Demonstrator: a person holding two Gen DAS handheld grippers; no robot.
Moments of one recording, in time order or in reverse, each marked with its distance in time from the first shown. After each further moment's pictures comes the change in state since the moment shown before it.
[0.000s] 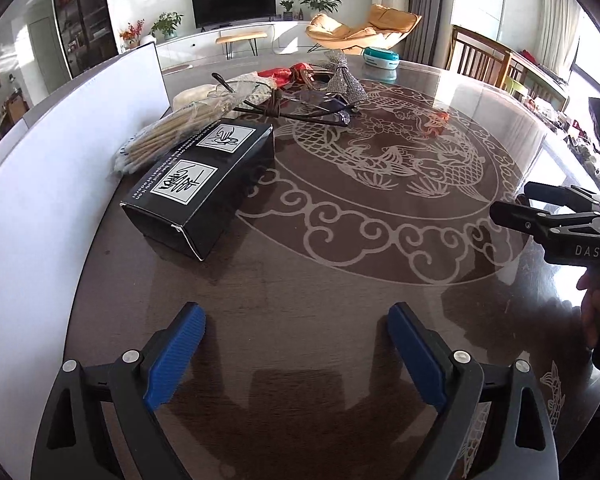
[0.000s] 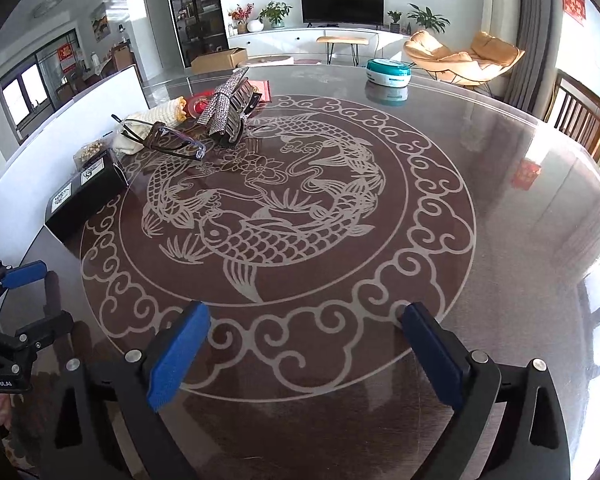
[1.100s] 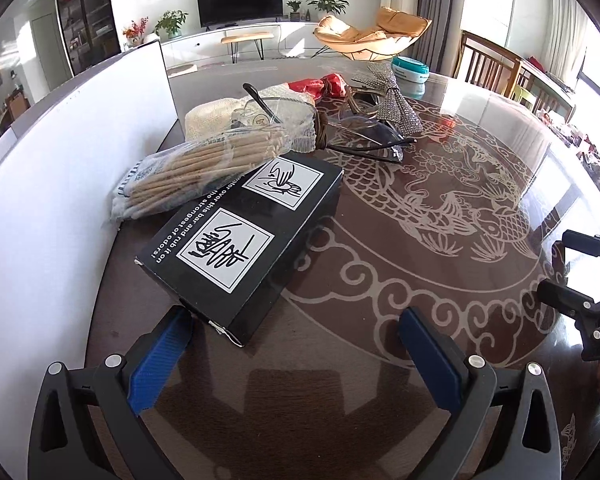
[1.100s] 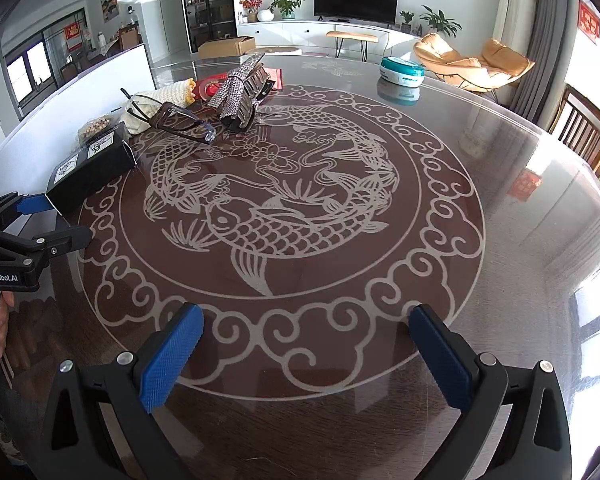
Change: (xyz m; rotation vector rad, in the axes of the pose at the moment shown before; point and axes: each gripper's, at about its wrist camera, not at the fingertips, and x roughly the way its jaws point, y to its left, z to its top) left arm 0.035 0.027 0.049 -0.013 -0.003 0.001; right arm 0.004 0.010 -0.001 -0.061 0.027 -0.022
